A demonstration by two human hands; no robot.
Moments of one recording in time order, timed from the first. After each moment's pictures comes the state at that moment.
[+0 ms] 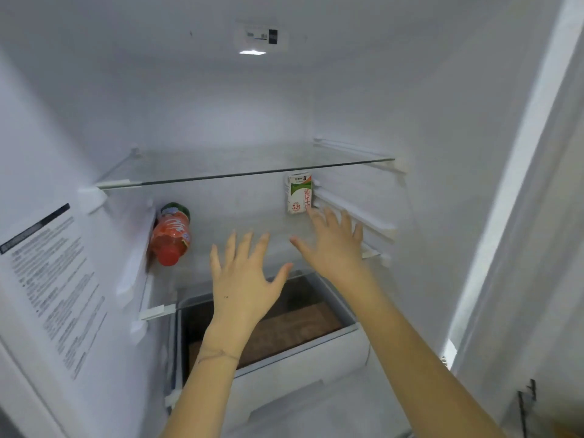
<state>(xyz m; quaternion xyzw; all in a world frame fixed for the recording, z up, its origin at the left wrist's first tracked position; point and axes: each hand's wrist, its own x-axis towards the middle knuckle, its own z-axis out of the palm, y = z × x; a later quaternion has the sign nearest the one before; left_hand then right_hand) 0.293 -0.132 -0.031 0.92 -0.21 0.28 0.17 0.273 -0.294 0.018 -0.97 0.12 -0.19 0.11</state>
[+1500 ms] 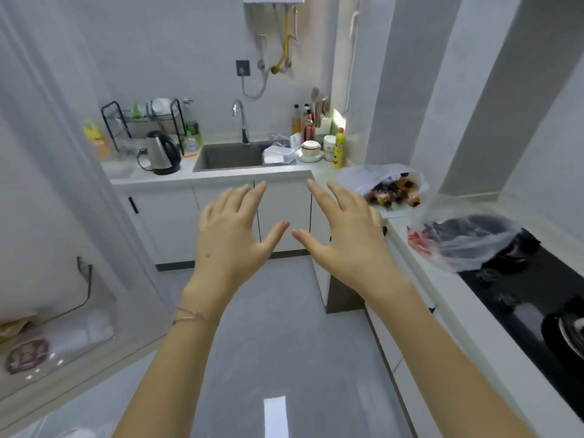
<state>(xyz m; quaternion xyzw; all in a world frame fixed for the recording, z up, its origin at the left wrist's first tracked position) -0.403 -0.543 -0.065 0.54 -0.78 0.07 0.31 -0.587 -0.501 -0.049 -0.72 0.64 -0.26 0.00</state>
